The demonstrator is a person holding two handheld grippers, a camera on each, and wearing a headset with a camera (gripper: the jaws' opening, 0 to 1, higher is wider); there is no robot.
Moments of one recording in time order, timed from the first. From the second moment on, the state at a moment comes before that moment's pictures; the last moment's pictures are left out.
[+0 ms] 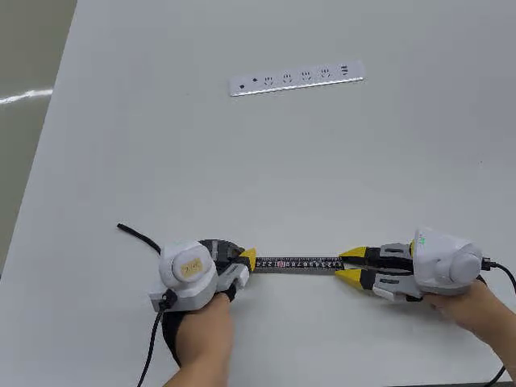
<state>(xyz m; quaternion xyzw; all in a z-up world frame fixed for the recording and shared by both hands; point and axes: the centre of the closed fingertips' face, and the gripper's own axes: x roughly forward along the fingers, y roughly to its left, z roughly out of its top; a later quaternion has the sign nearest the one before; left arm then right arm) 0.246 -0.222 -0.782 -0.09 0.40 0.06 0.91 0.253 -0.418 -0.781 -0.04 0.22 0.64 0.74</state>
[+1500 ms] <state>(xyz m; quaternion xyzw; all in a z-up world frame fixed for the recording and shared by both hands) 0.246 -0.221 -0.782 -0.09 0.40 0.06 0.91 0.245 -0.357 -0.781 -0.04 0.22 0.66 0.71</state>
